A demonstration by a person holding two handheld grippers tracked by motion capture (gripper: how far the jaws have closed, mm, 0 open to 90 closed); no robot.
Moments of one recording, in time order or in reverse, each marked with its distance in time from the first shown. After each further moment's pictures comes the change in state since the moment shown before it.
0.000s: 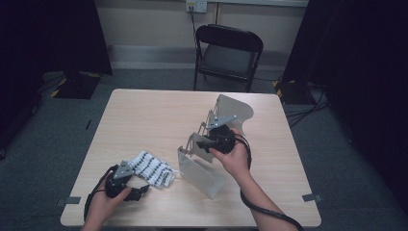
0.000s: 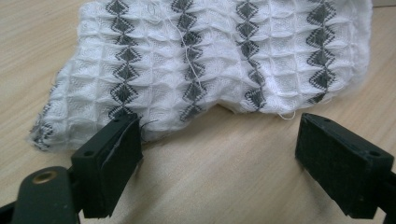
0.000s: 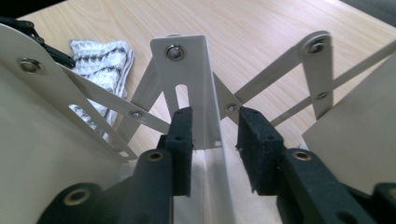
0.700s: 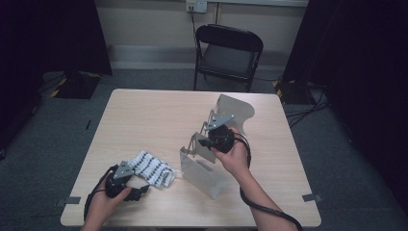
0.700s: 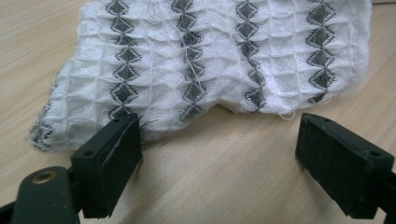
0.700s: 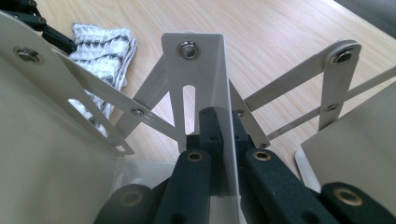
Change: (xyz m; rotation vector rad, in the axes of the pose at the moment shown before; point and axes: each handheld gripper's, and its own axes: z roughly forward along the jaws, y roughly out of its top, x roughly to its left) left arm 0.000 0.000 0.000 -0.002 -0.003 -0.002; right arm 0.000 0.003 -0.002 0.029 0.006 -0.085
